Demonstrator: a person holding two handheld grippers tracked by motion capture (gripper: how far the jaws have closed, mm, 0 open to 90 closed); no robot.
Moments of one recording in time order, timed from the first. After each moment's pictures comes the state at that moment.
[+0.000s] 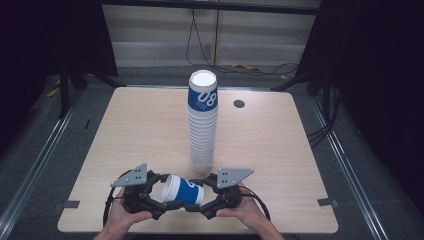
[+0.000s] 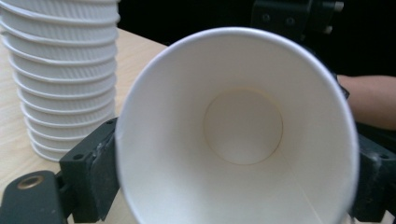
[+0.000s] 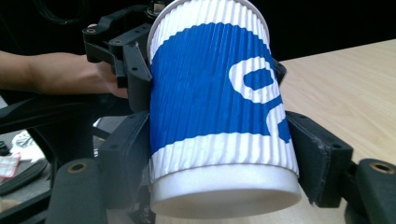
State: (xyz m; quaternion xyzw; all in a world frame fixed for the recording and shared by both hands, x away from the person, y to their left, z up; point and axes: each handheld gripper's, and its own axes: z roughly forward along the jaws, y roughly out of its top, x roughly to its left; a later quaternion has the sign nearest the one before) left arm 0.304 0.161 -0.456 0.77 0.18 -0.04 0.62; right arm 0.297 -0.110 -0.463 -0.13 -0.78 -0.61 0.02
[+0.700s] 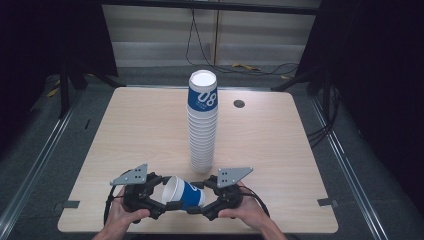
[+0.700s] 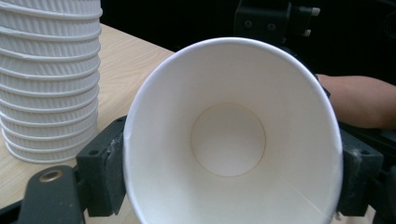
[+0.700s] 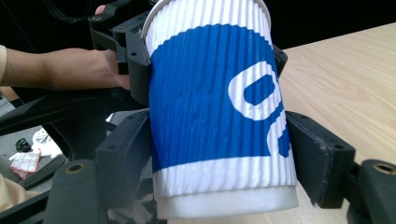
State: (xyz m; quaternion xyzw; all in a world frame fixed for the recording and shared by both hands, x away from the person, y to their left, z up) left arm 0.303 0.162 -0.454 0.77 0.16 -0.06 0.62; right arm 0.298 -0.112 -0.465 -0.14 -0.79 -0.60 0.05
